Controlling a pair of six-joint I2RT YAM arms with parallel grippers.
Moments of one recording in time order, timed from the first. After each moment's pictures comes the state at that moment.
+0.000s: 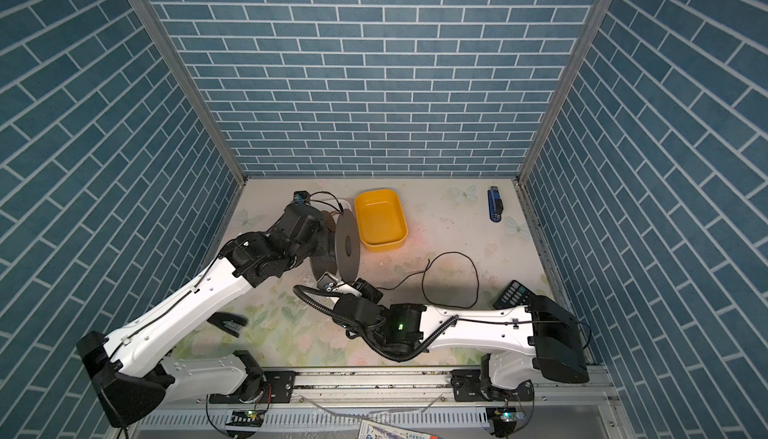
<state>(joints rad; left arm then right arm) -0.74 1.26 1.30 -0.86 -0.42 -0.61 1.46 1.40 1.01 -0.23 0.64 -0.01</state>
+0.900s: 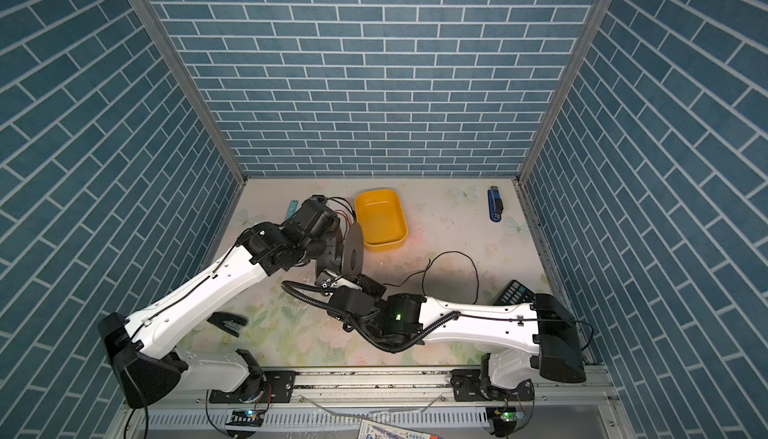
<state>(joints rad) -0.74 1.35 1.36 -0.98 -0.32 -0.56 1.43 1.43 1.13 -0.45 0.66 -0.03</state>
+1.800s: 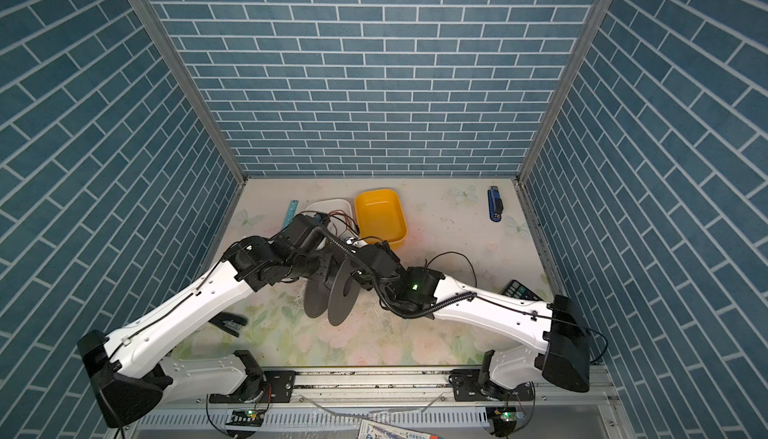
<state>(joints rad) -0.77 1.22 1.25 -1.04 -0.15 -0.43 1.18 1.37 1.13 -0.35 0.51 -0.04</state>
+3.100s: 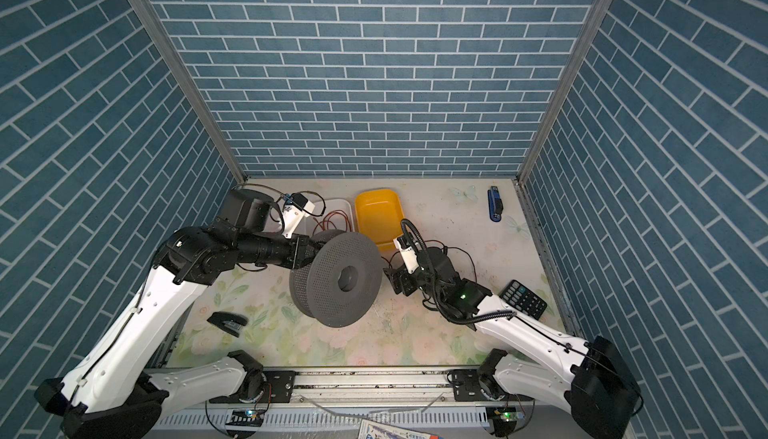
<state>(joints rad) -0.53 1.14 1.49 -1.13 0.44 -0.38 0.84 1.06 0.63 -0.06 0.03 0.16</state>
